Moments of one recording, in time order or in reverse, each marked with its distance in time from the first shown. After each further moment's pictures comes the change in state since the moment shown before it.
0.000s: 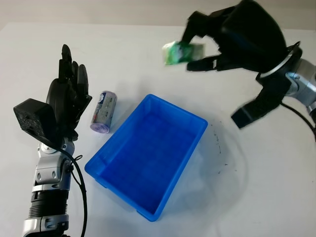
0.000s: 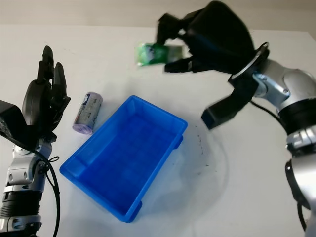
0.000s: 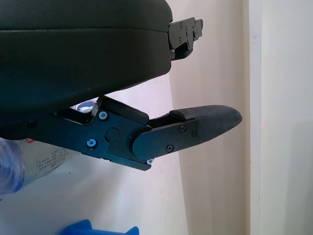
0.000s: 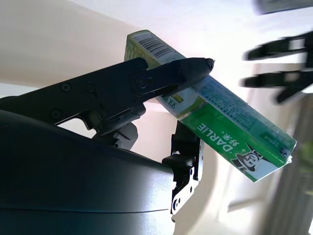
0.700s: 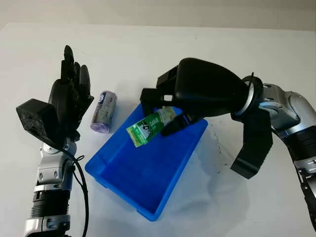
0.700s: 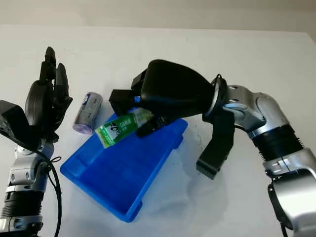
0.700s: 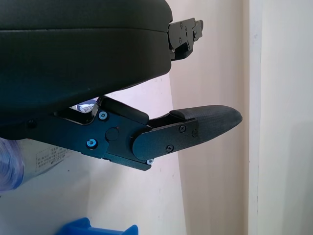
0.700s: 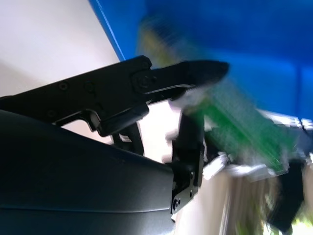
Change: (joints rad) left arm 0.000 -0.008 -0.001 0.001 0.000 -0.008 0.007; right arm 0.137 0.061 -0.034 -0.278 0.290 0.046 0.809
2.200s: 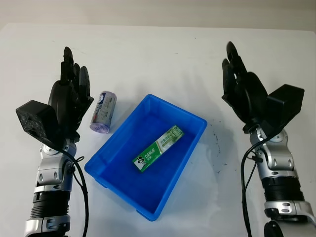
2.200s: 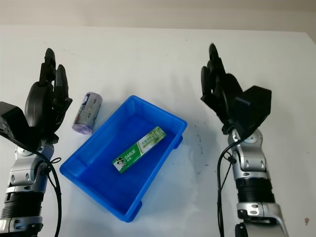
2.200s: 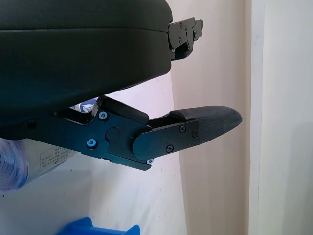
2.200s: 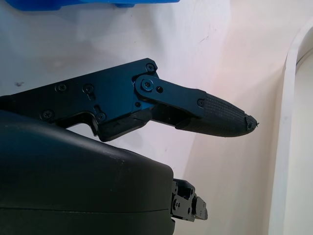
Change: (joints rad) left arm 0.006 0.002 0.004 0.006 -0.005 -0.004 -0.016; right arm 0.402 0.433 -0.530 0.058 0.646 0.853 -0.135
